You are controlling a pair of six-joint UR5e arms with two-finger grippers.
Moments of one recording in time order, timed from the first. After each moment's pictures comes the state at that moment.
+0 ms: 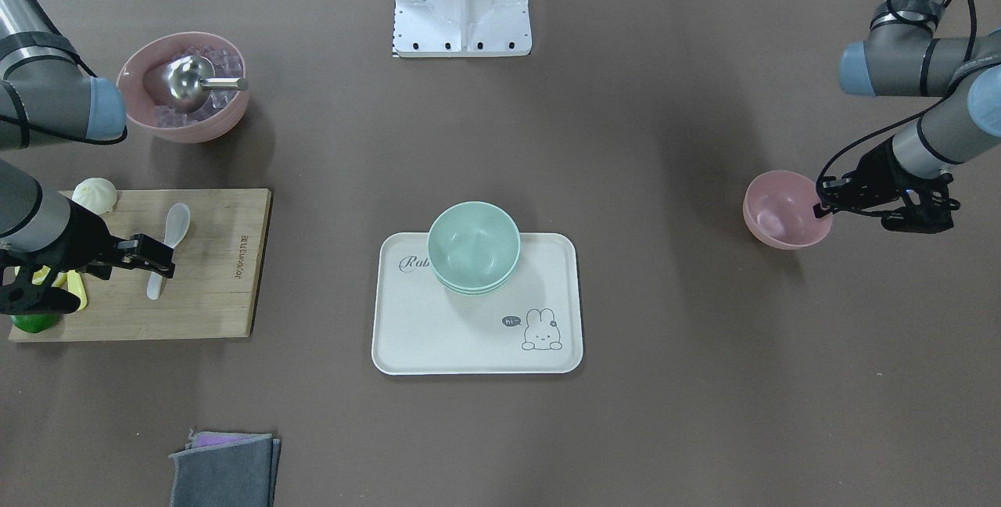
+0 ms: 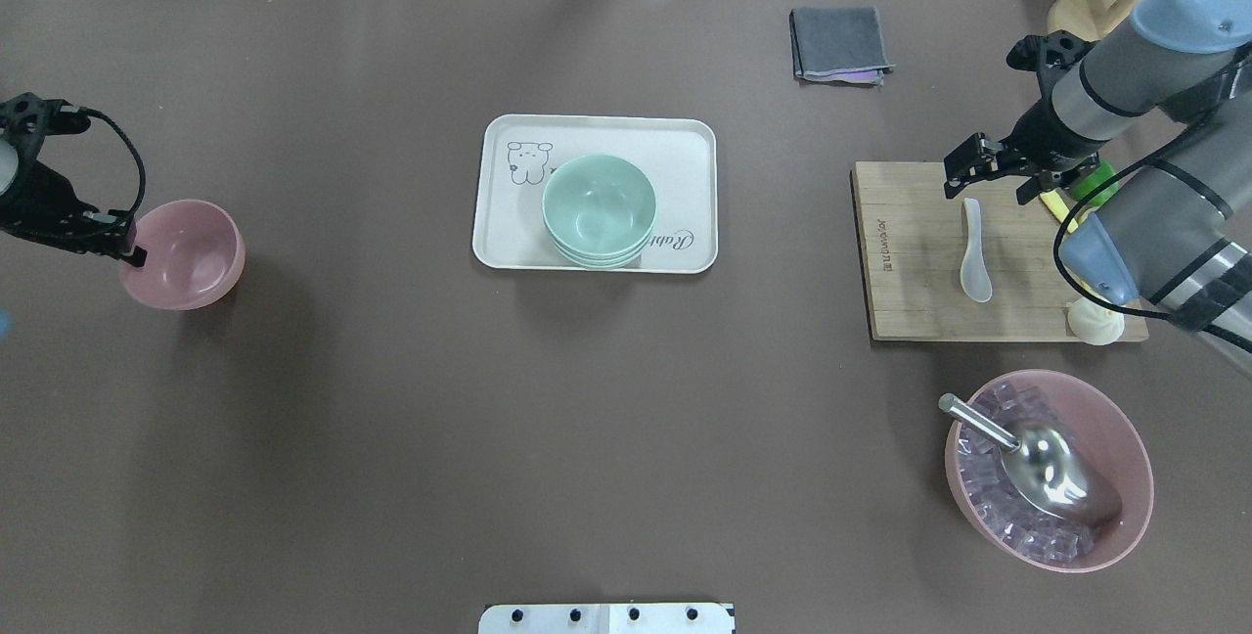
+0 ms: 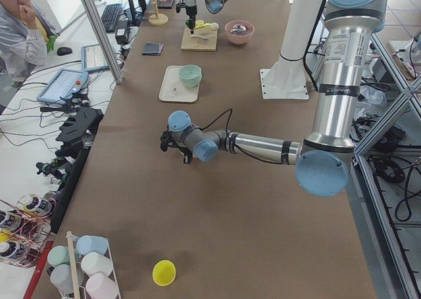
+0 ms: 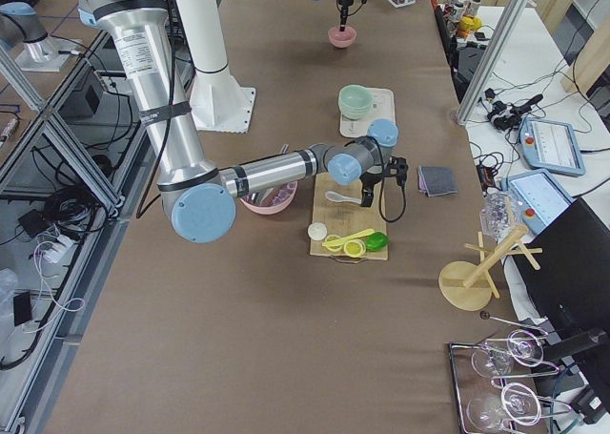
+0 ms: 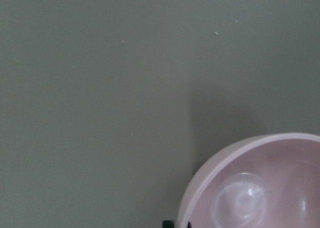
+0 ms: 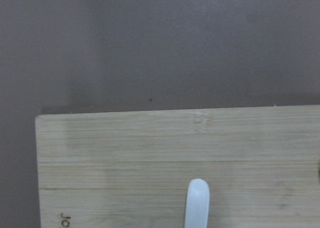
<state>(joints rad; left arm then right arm) -1.05 -1.70 -1.54 -2.07 -2.38 -0.74 1.00 -1.26 1.50 -1.25 2.26 0.84</state>
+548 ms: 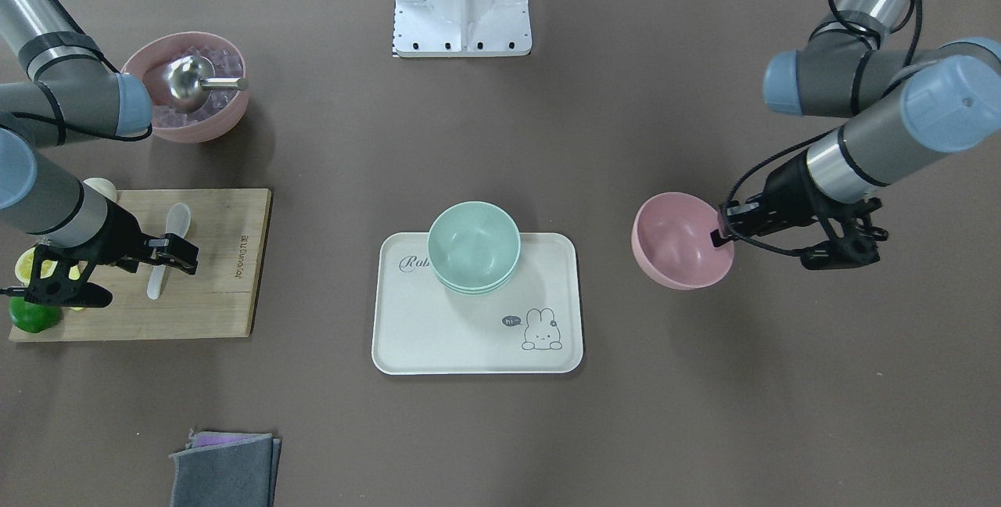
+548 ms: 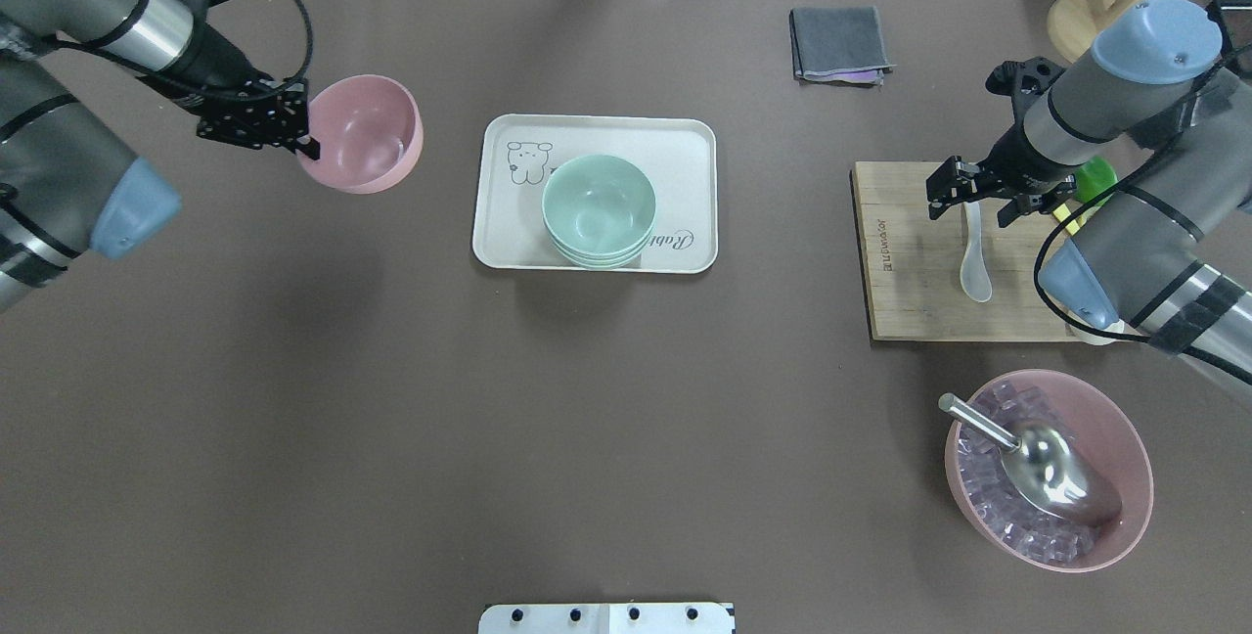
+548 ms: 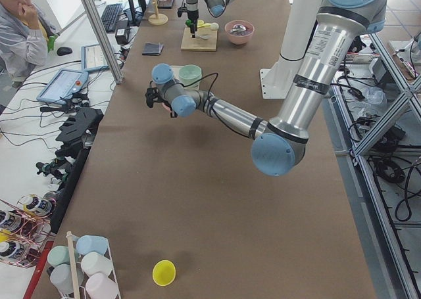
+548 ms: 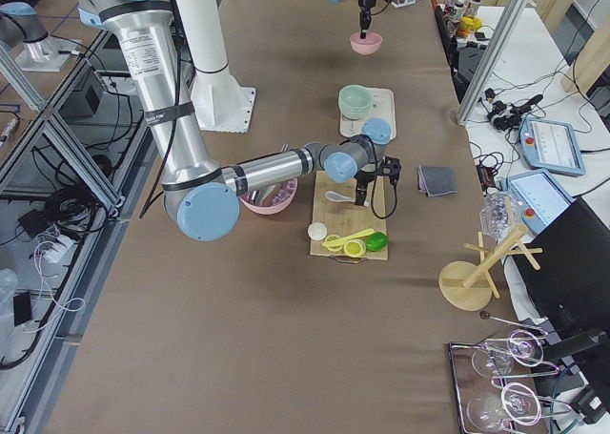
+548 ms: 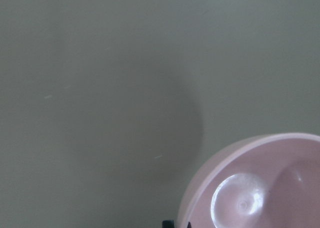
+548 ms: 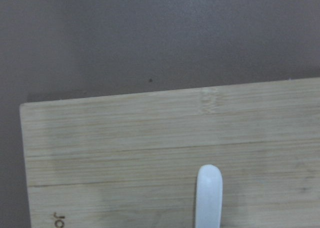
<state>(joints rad) -1.00 -2.05 -1.56 -1.94 -2.41 -1.10 0.95 -1.27 1.50 -1.25 2.24 0.91</state>
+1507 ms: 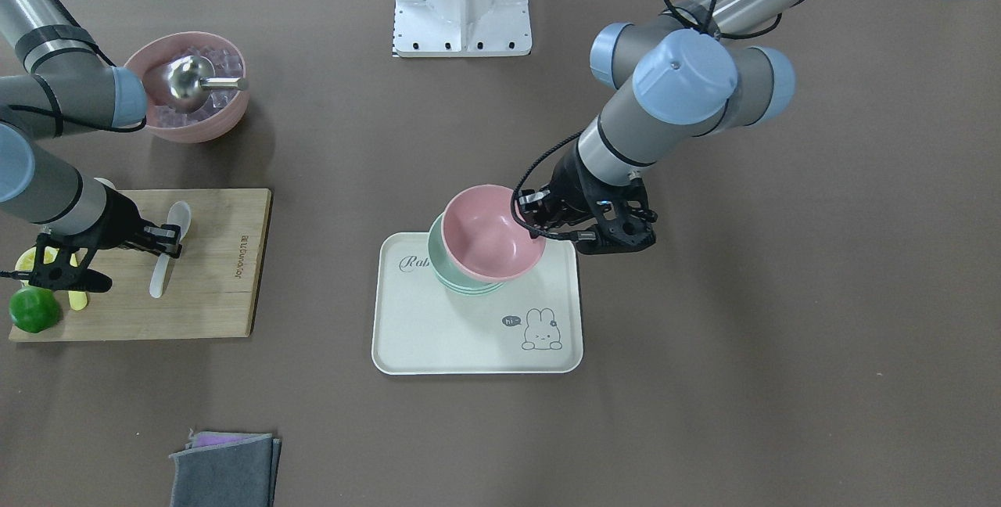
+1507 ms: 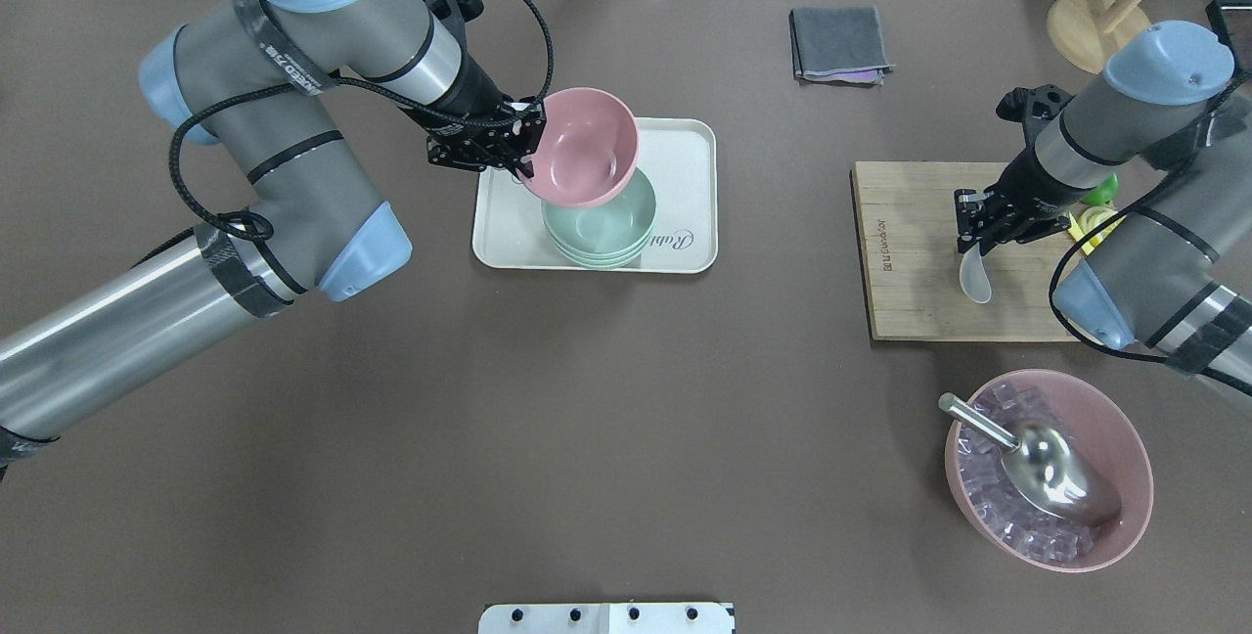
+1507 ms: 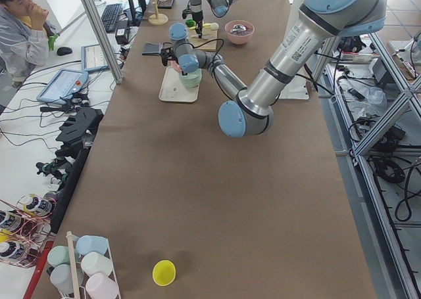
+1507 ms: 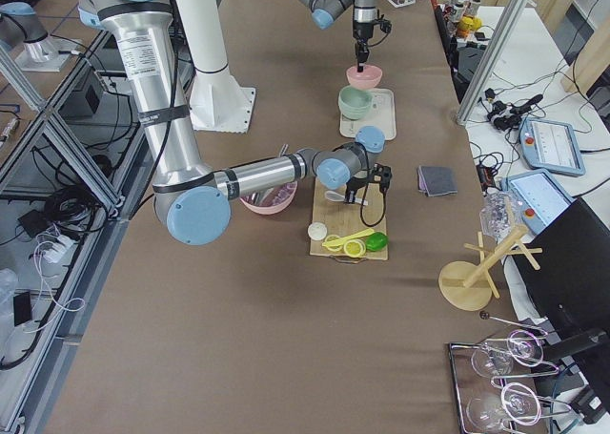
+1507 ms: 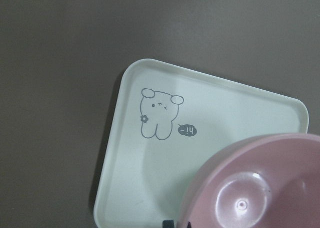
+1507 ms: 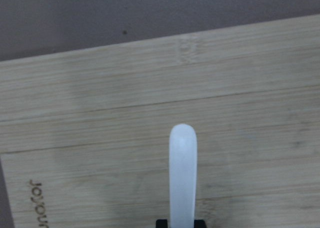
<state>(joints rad) -0.77 -2.33 -1.47 -1.93 -2.21 -1.36 0.94 -1.31 1.52 -1.25 2.29 0.93</state>
